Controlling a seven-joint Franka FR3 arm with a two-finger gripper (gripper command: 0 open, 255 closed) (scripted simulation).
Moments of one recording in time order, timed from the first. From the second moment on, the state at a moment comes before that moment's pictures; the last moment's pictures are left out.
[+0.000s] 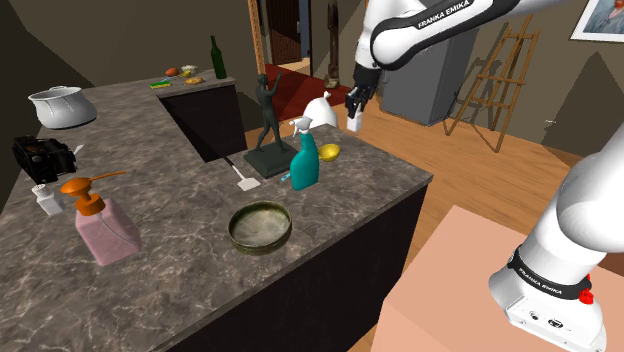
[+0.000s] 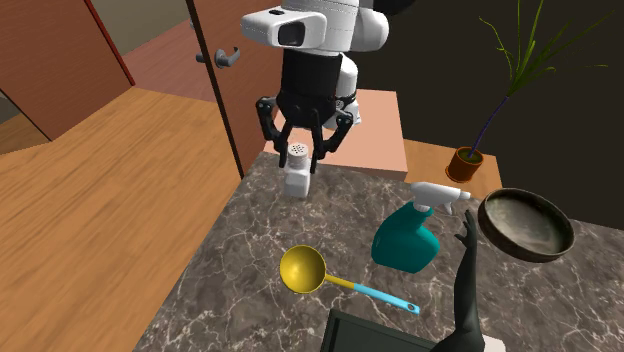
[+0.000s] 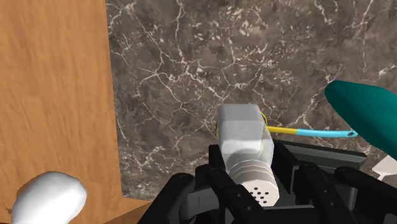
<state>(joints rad) -0.04 -0.14 -0.01 -2.15 -0.13 2.30 0.03</state>
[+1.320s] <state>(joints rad) 0.15 -0.07 0.29 -2.02 -0.25 2.16 0.56</state>
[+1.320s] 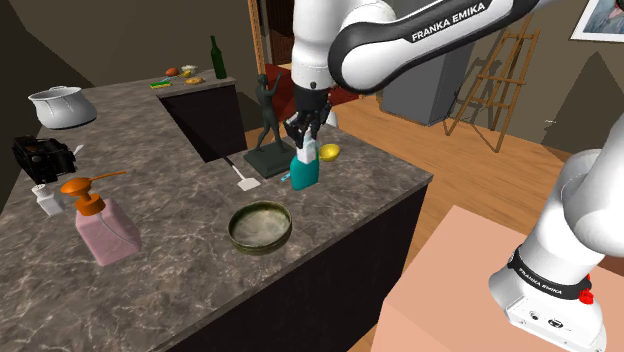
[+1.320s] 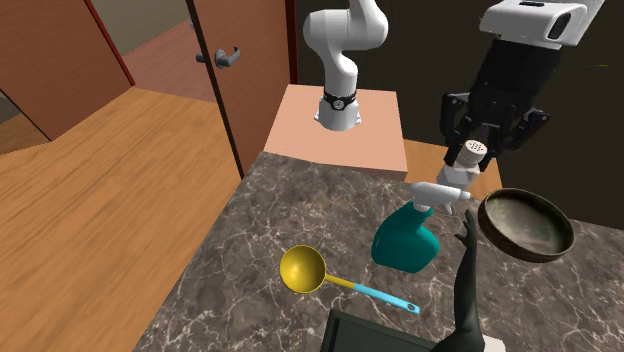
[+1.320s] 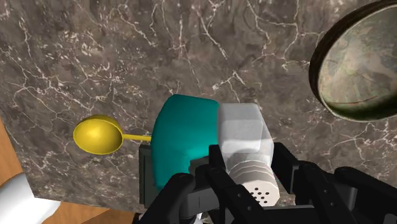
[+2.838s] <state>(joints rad) 0.34 0.25 0.43 -1.72 -0.44 2.05 0.95</state>
